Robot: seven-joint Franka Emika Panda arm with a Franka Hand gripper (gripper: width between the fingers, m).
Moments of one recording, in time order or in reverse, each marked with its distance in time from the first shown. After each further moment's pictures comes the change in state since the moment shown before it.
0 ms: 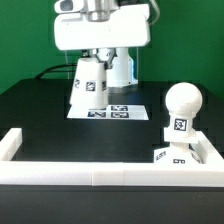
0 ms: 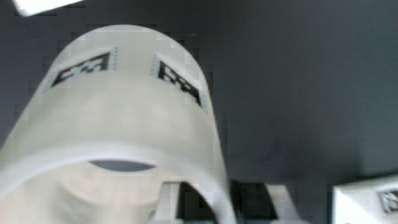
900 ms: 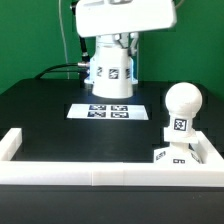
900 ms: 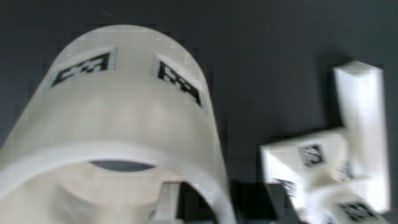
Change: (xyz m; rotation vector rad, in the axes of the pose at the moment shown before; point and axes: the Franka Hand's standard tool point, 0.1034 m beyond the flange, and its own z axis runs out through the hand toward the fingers) arm 0.027 -0.068 -0.024 0.056 0.037 0.058
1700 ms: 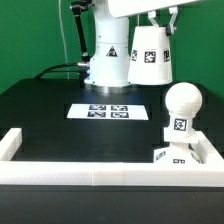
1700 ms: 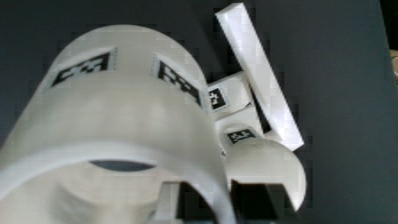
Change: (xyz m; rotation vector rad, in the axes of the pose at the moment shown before) arm 0.034 -0.066 -0.023 0.033 -0.015 0.118
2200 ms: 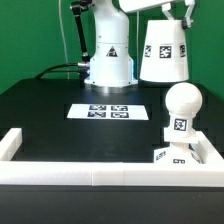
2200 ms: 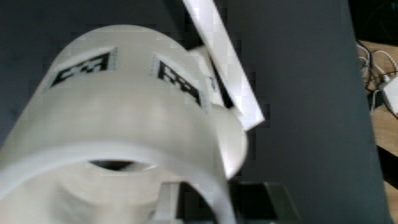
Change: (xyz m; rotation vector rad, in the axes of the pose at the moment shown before) arm 0.037 -0.048 -0.009 0.031 0.018 -0.026
